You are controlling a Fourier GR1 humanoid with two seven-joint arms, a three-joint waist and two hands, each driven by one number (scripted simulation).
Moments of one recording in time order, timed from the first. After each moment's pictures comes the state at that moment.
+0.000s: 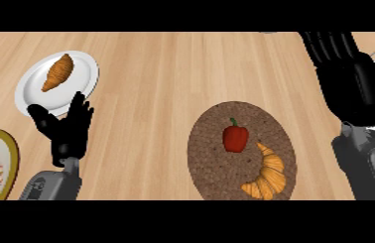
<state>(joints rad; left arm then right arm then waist) -0.14 0.25 -0.09 -1.37 0.34 0.45 0.19 -0.43 -0.38 0.08 -1.70 -0.37 -0.06 0.00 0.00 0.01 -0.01</state>
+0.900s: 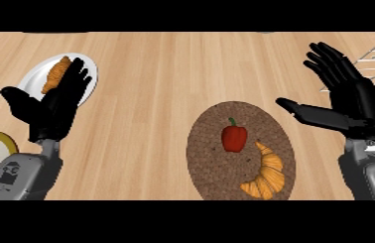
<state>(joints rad) -0.25 0.39 -0.10 -1.48 0.31 0.20 0.17 -0.27 -0.37 0.04 -1.68 -0.22 -0.23 0.17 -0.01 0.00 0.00</state>
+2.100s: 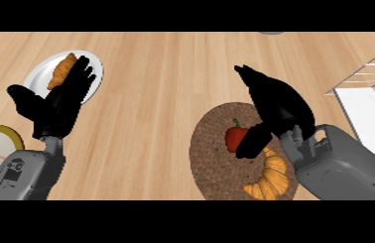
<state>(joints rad) -0.27 0.37 -0.10 -1.46 0.28 0.16 0.17 -0.70 -0.52 0.62 -1.73 0.19 0.15 1.11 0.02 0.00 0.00</state>
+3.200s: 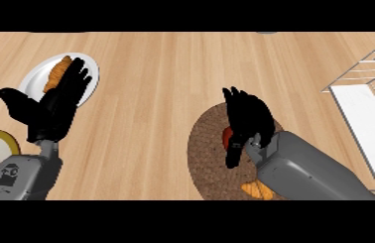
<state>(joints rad) -0.24 0.35 -0.06 -1.50 0.26 0.15 0.19 -0.69 -0.40 0.77 -1.55 0.30 0.22 1.18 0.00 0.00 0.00</state>
